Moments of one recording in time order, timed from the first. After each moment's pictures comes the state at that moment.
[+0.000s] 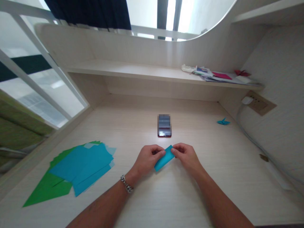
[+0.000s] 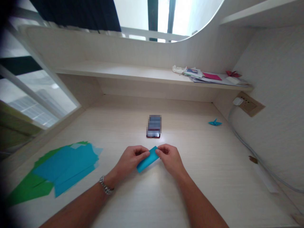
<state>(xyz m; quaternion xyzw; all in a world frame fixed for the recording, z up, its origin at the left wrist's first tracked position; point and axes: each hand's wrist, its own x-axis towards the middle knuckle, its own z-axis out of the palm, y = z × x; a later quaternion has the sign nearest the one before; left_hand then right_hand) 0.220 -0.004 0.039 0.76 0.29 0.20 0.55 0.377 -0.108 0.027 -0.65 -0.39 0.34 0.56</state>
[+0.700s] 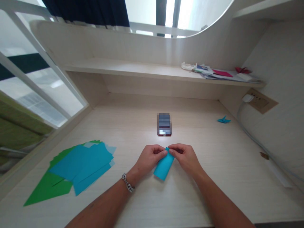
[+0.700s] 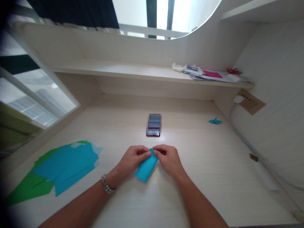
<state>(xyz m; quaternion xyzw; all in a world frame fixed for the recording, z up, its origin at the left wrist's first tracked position) 0.224 -0.005 0.026 0.67 0.27 0.18 0.67 0.367 -0.111 0.035 -0.67 -0.43 0.30 0.53</state>
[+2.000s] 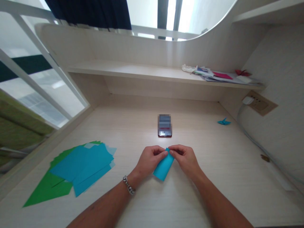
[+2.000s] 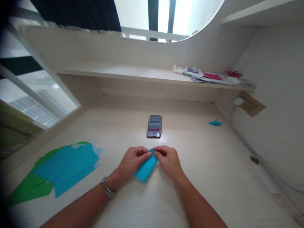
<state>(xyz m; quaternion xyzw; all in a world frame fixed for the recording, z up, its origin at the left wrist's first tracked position) 0.224 -0.009 0.031 0.69 0.28 0.22 0.63 0.365 -0.108 0.031 -0.65 -0.42 0.30 0.56</state>
